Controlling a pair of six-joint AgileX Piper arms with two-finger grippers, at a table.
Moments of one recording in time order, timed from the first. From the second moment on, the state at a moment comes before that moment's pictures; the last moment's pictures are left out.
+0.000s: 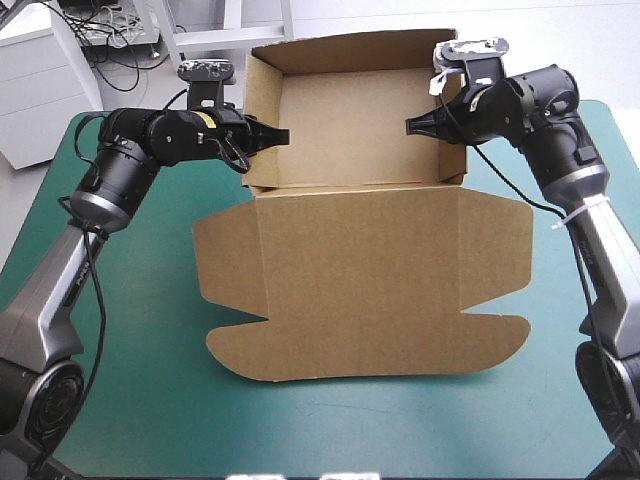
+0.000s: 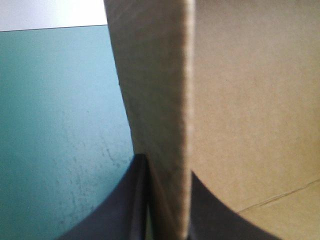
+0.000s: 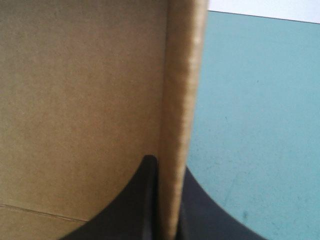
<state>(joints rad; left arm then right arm) -0.38 1.67 -1.79 -0.24 0.84 -0.07 0.32 1.72 -1.98 -0.06 1.09 0.12</state>
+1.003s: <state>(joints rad) -0.39 1.94 -1.79 -0.07 1.18 -0.11 0.32 2.03 -1.98 0.10 1.24 0.05</state>
